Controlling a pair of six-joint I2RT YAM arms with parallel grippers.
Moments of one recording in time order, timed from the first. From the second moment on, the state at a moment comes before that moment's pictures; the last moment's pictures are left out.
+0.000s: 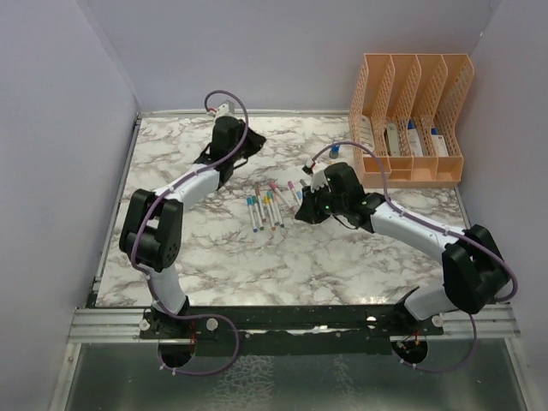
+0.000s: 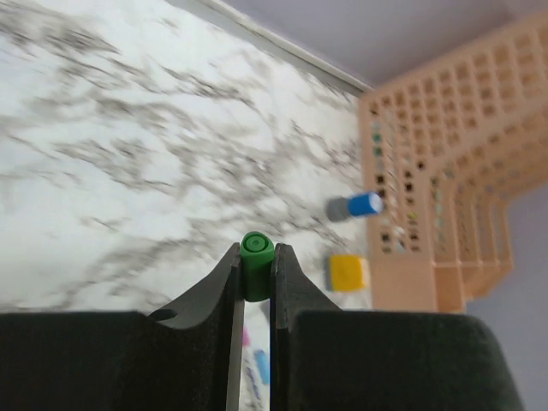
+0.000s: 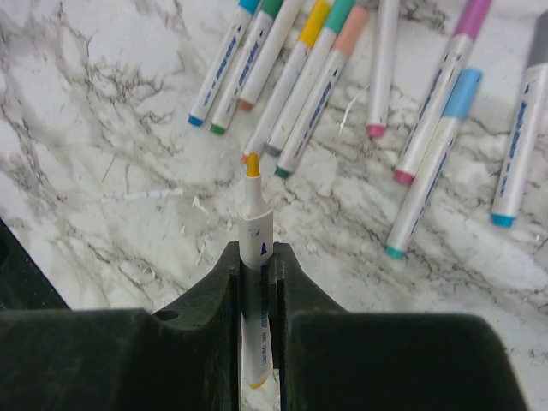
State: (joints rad) left arm -0.40 1.78 1.24 0.22 0.07 -0.80; right arm 0.62 1.47 0.93 -0.11 -0.28 0.18
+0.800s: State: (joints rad) left arm -0.05 2.18 1.75 -0.60 -0.16 -0.37; right arm 0.91 1.66 1.03 -0.29 -0.08 0.25
